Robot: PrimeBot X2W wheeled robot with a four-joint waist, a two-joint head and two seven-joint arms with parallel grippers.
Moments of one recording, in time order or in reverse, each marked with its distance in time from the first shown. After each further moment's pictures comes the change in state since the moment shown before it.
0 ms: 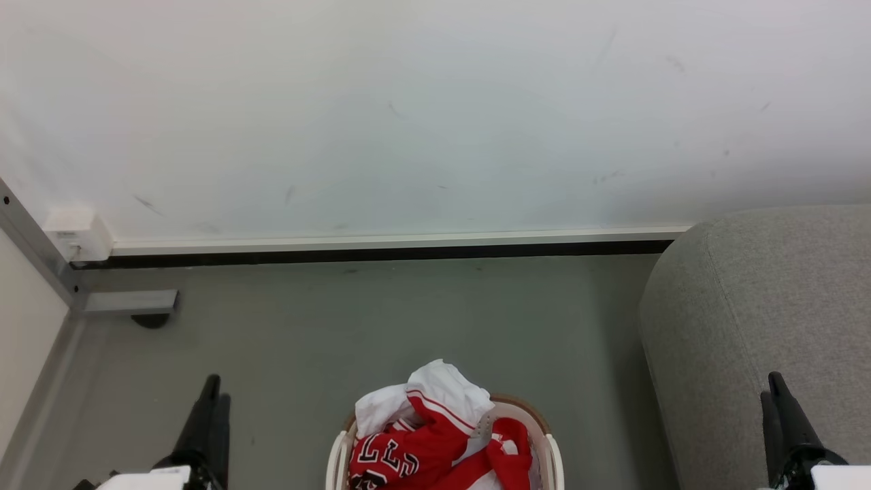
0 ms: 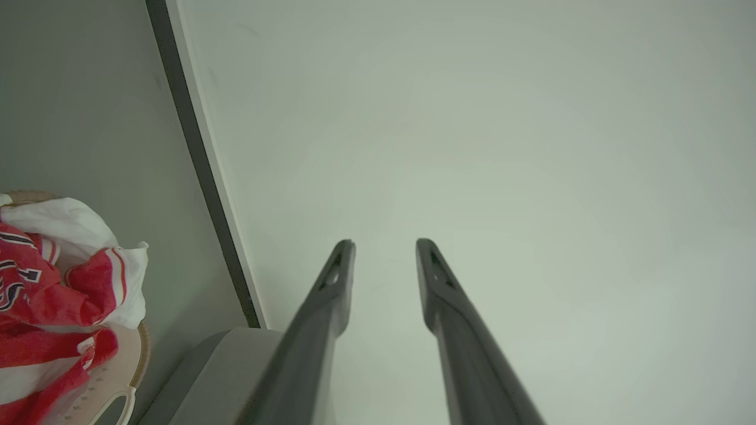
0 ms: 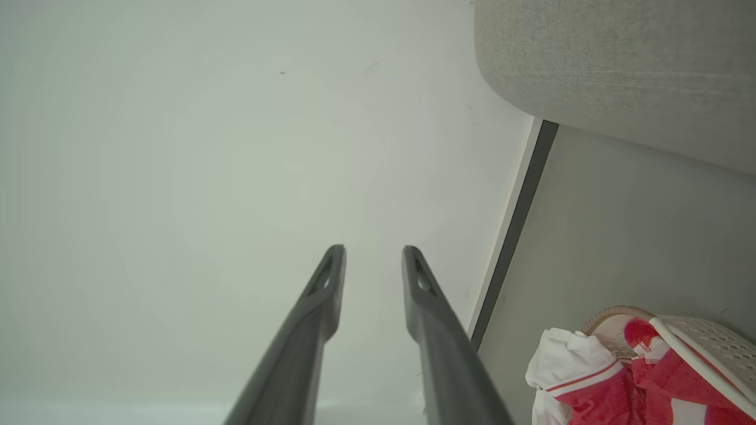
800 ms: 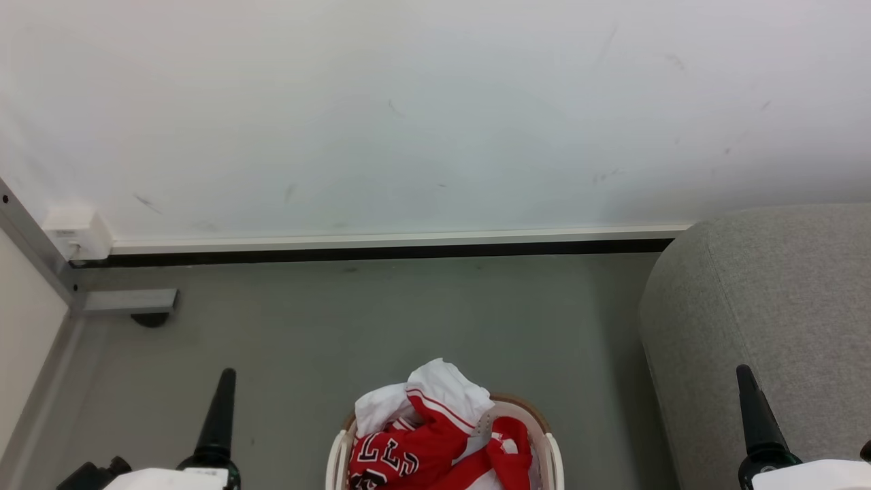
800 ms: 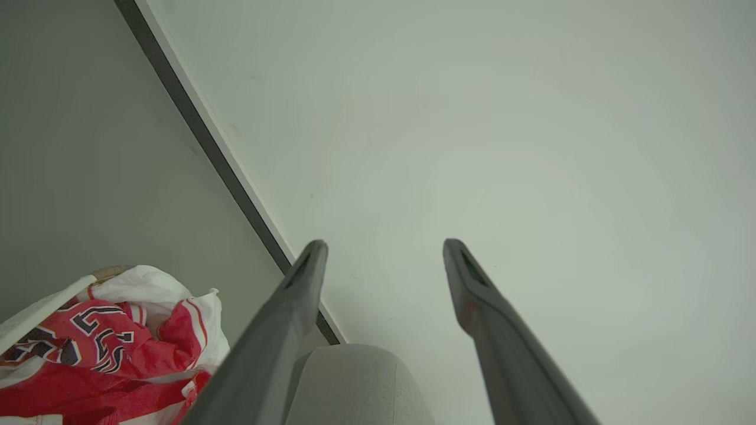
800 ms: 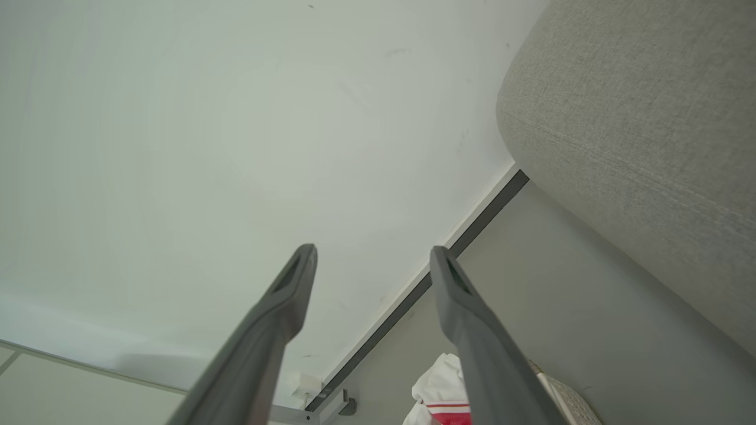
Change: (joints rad) left arm 0.036 -0.005 -0.049 -0.047 0.305 0.008 -0.100; right arm 0.032 -0.003 0.085 -0.031 -0.430 0.000 -0.103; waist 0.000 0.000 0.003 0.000
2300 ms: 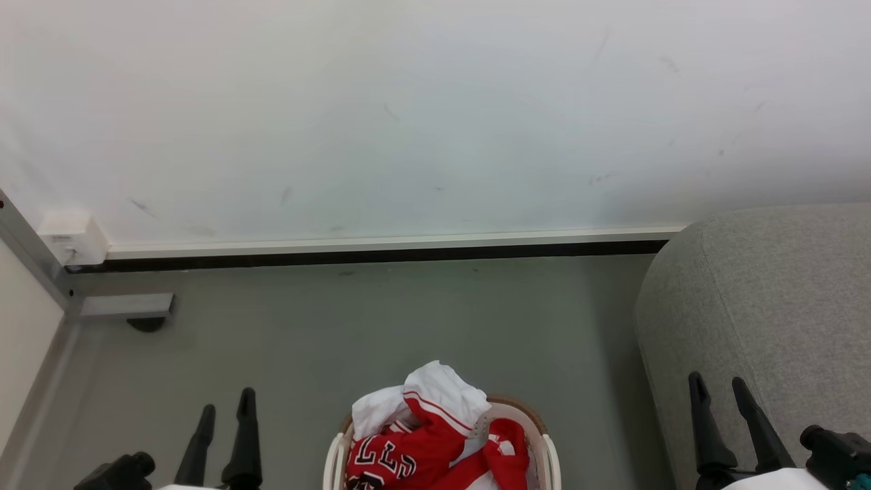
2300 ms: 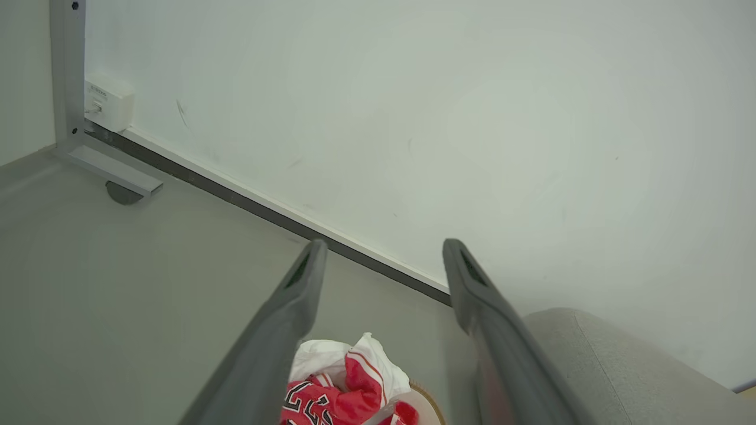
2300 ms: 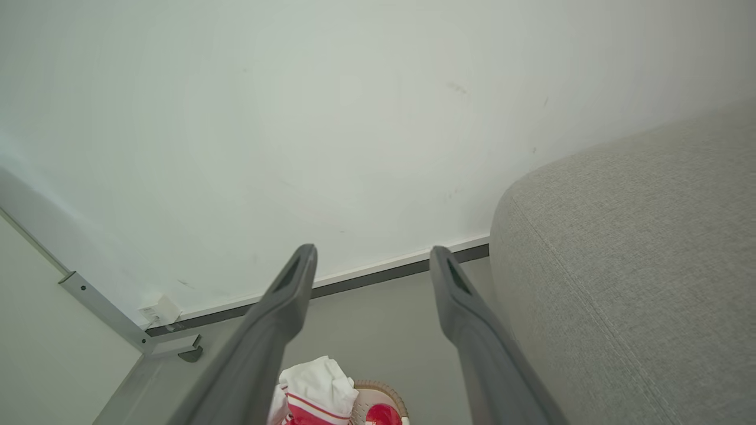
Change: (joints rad) left arm 0.062 0.003 -0.033 -0.040 0.723 0.034 -0.153; right arm 0.011 -0.014 0.091 0.000 -0.652 0.000 -0.149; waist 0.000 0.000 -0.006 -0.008
